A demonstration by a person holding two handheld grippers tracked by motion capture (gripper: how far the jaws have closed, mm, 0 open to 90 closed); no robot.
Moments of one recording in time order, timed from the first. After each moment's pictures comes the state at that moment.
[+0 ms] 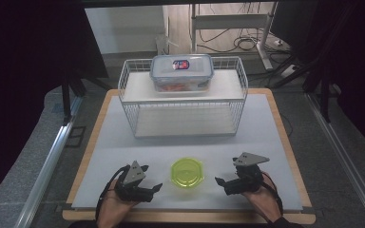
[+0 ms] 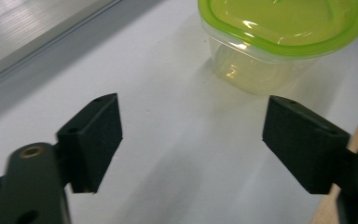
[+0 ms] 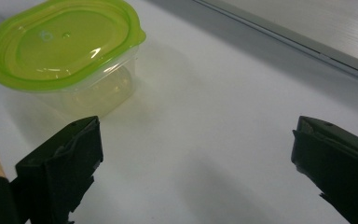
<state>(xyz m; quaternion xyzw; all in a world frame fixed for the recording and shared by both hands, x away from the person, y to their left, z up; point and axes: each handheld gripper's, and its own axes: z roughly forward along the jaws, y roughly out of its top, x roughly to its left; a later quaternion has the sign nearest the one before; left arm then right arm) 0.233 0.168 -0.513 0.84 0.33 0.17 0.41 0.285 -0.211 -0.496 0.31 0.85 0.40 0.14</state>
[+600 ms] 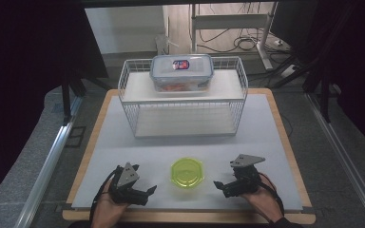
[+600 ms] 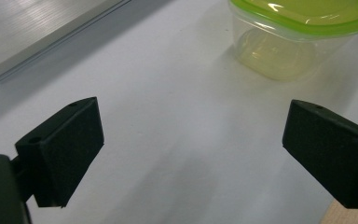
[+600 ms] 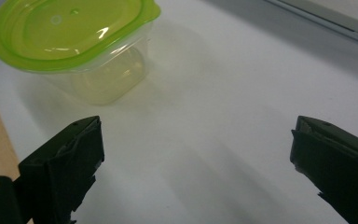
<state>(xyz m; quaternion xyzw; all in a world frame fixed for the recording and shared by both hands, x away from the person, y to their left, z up) 0.228 0.179 -0.517 0.83 0.35 0.20 0.39 0.285 -0.205 -0.502 0.31 0.86 0.38 0.11</state>
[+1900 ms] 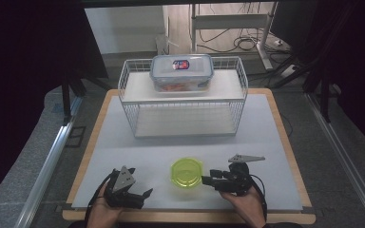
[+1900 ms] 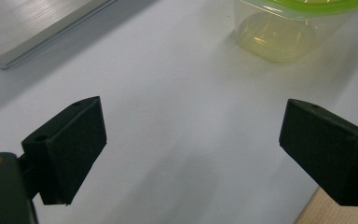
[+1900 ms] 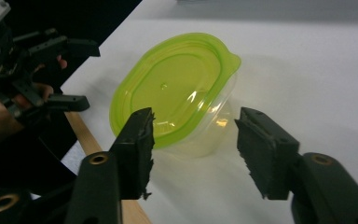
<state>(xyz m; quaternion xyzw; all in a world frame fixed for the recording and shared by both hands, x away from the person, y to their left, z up) 0.217 0.186 -0.518 0.83 0.35 0.20 0.38 0.275 -0.180 -0.494 0.42 0.77 0.48 -0.05</state>
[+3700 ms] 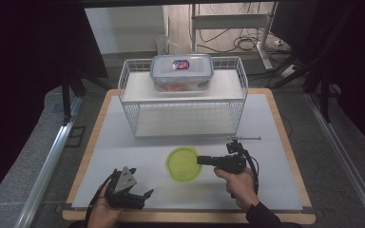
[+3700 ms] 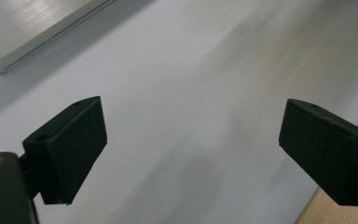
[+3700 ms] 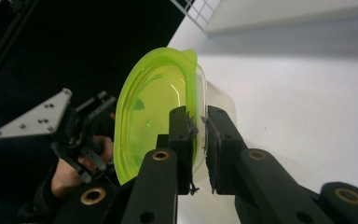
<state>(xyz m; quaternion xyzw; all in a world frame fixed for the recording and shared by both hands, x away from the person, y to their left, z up) 0.217 0.185 -0.518 0.84 0.34 0.20 0.38 0.322 -0.170 -0.466 0.46 0.71 0.51 -0.17</state>
